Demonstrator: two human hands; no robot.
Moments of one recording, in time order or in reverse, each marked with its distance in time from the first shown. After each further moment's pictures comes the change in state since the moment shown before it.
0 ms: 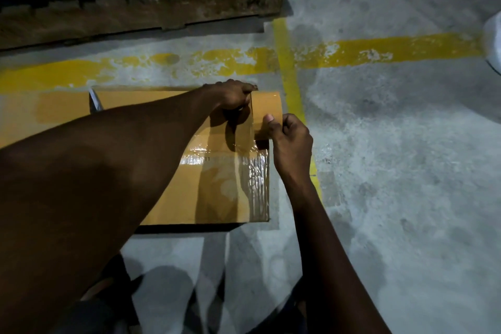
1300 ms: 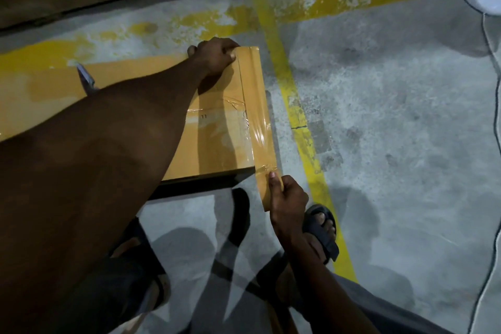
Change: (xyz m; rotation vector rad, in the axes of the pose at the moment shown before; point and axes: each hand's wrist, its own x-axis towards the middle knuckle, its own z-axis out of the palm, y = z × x) left_hand -0.031 -0.003 0.014 0.081 0.257 0.071; right_hand -0.186 0.088 -0.027 -0.263 0.148 0.246
